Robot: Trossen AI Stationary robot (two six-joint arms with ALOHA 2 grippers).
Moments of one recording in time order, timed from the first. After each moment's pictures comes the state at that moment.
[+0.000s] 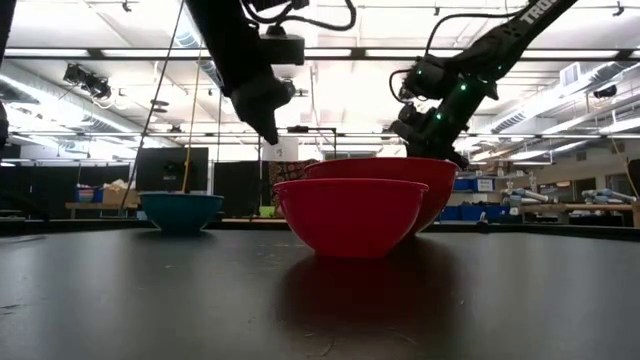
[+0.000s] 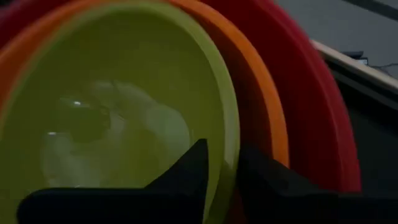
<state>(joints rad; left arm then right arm) -0.08 1.66 1.27 -0.82 -0.79 -0.27 -0.65 1.53 0.93 -0.28 0.00 0.31</state>
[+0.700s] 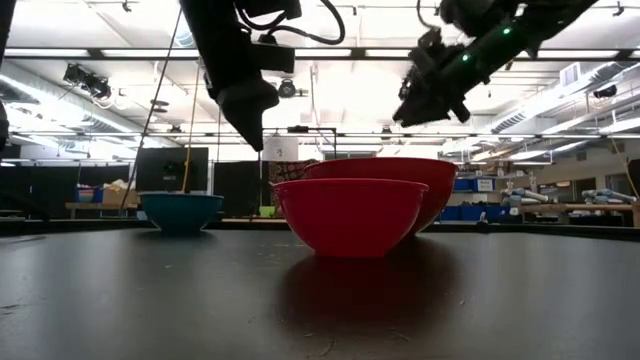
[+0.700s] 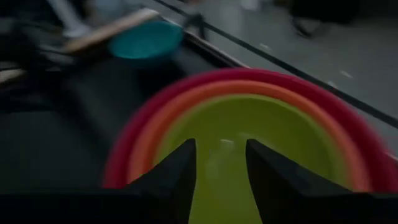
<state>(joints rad) -0.07 1.66 1.27 -0.92 -0.72 -0.37 -0.34 1.19 0.75 -0.06 0.18 0.26</state>
